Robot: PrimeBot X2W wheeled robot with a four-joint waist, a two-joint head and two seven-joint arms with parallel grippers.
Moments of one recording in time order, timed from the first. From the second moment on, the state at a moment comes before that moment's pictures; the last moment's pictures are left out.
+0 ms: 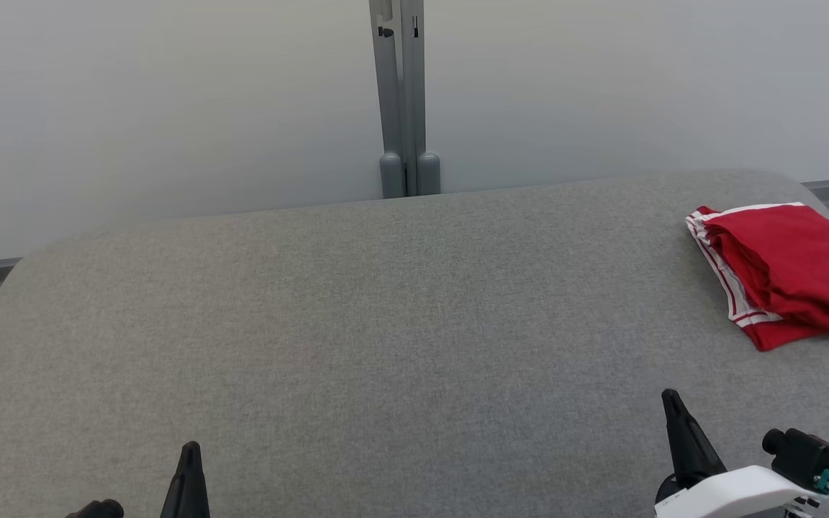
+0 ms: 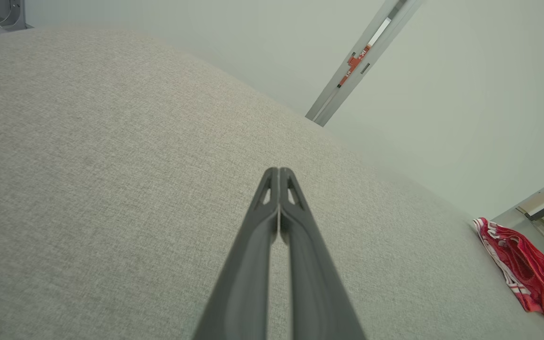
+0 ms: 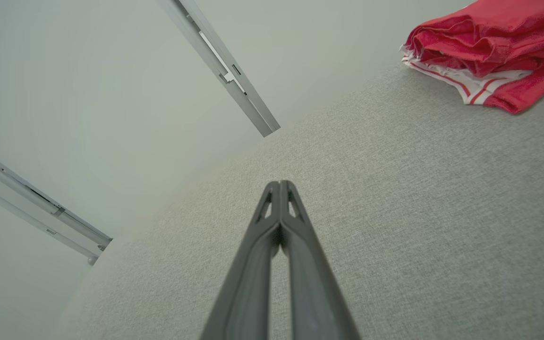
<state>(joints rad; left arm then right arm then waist) 0.18 0.06 -0.06 0.16 -0.66 -0.02 -0.15 0.11 -0.07 0.06 0.19 0.64 0.13 -0.16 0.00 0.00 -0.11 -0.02</state>
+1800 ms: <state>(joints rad) 0.00 0.07 0.03 0.21 -1.29 -0.09 0.00 -0.03 -0.07 -0.03 0.22 1.29 0.13 0.00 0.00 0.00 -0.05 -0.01</state>
